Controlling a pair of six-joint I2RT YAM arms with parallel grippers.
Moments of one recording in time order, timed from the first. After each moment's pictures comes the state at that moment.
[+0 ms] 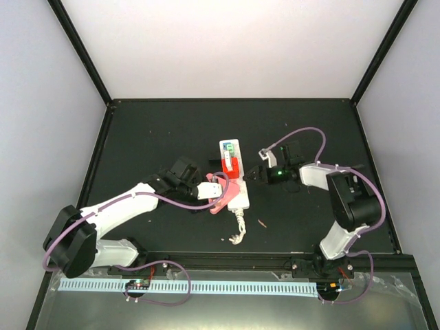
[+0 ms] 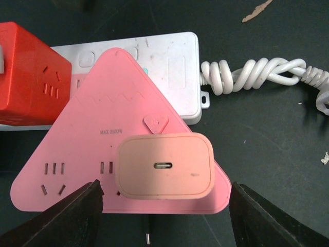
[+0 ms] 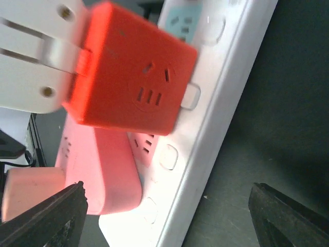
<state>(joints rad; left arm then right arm) -0.68 1.27 0.75 -0.43 0.35 0.69 0.33 1.73 0.80 -0.05 -0.83 0.24</state>
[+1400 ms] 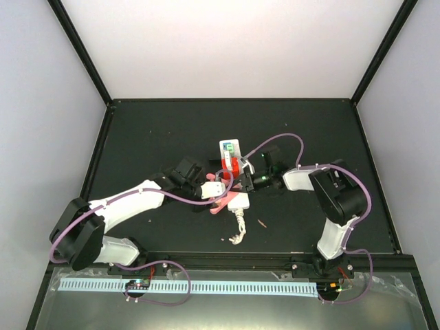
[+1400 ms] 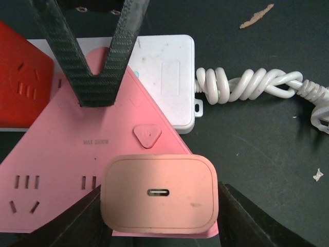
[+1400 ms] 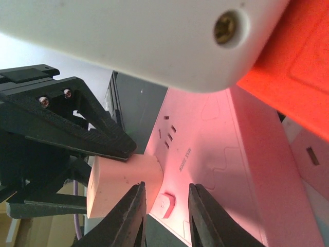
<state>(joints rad) -0.70 1.34 0.76 -0.41 0.37 0.62 0.49 1.80 0.79 0.20 -1.08 0.45</state>
